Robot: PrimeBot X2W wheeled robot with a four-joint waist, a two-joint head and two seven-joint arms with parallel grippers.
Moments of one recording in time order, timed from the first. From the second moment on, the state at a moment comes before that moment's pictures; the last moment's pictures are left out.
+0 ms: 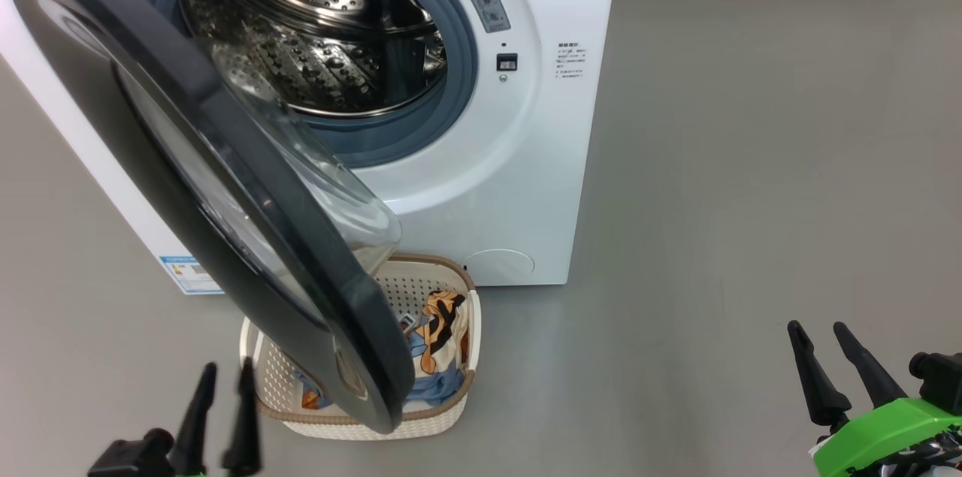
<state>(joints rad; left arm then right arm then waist) 0.03 0.04 -0.03 0.15 -0.32 -0.11 -0.26 -0.12 -0.35 0.12 0.44 0.65 0.13 -0.25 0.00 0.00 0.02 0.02</state>
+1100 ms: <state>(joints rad) -0.05 0.05 -0.44 -0.42 -0.35 0.04 -0.19 -0.12 -0.35 0.10 0.40 0.57 0.13 -0.25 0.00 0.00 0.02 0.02</state>
